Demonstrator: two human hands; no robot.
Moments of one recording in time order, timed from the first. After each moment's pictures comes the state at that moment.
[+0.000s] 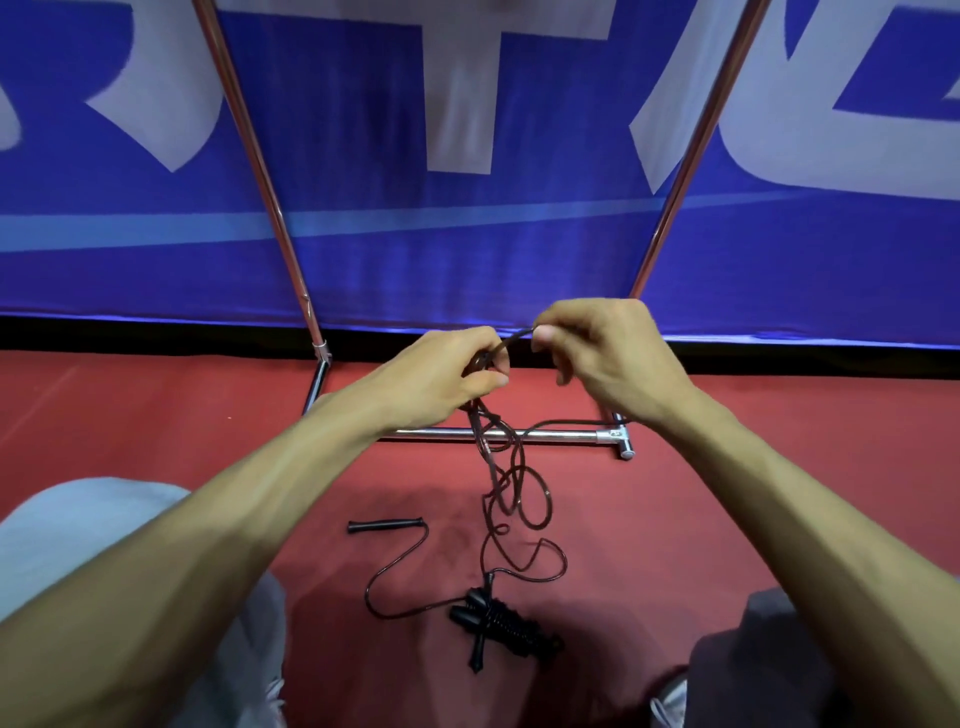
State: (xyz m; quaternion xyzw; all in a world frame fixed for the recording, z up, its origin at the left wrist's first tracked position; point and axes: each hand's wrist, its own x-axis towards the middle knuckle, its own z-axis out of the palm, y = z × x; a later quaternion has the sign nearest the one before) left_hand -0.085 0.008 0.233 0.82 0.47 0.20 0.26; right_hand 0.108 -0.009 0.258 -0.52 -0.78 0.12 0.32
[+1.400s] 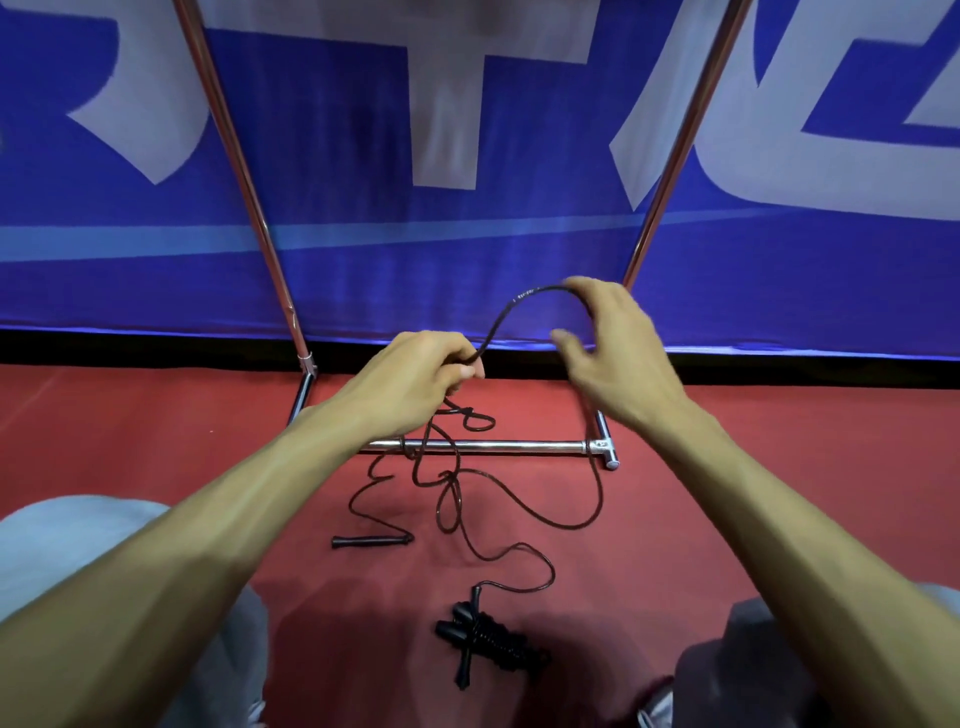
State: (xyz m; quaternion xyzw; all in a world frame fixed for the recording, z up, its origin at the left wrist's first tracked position) left_hand -0.086 0.007 0.239 0.79 0.52 0.23 0.22; right_hand 0.125 -0.001 0.250 -0.62 -0.72 0.07 0.32
